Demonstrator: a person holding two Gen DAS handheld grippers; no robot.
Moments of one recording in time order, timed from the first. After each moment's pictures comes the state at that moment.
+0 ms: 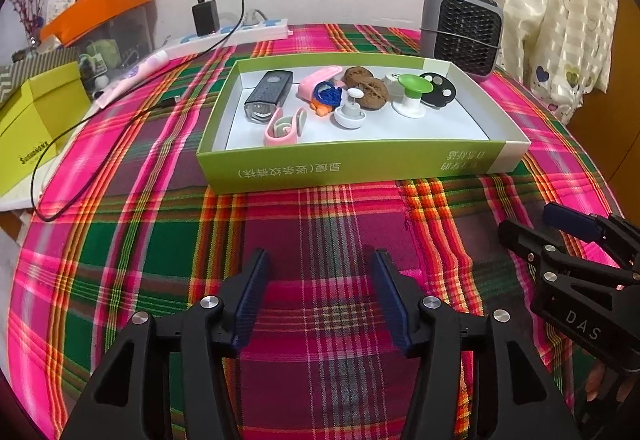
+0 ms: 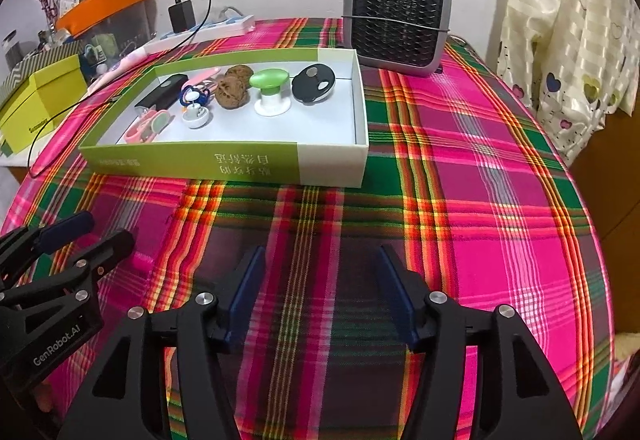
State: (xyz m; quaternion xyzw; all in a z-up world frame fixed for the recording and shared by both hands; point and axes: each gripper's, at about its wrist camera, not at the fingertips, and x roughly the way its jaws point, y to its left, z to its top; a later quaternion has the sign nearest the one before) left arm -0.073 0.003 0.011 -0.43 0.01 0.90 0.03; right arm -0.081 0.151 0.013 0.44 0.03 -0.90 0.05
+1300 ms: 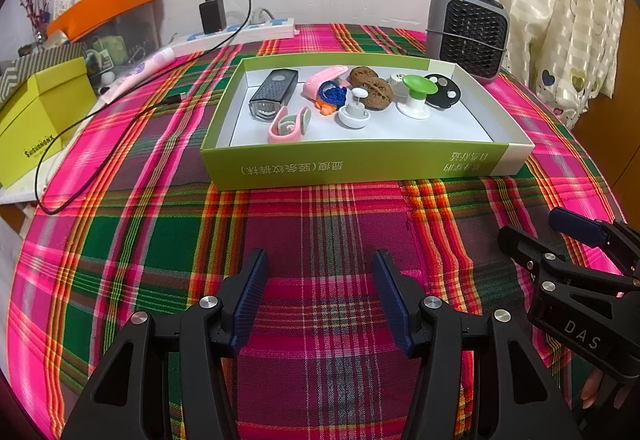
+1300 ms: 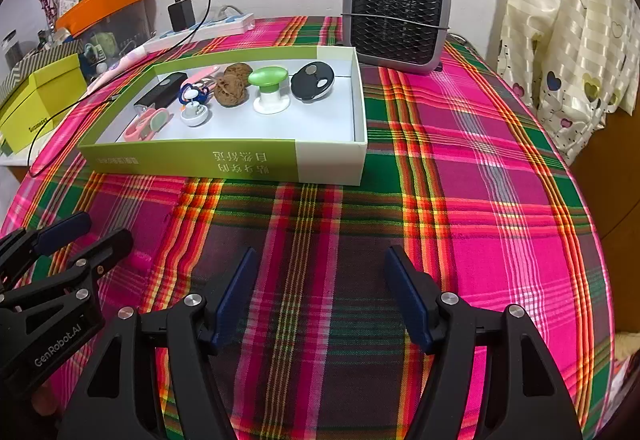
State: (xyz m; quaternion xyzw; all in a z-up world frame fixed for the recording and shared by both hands) left arm -0.072 0.004 0.010 -0.43 0.01 0.90 0.02; right arm -0.082 0.150 0.013 0.44 0.03 -0.90 0.05
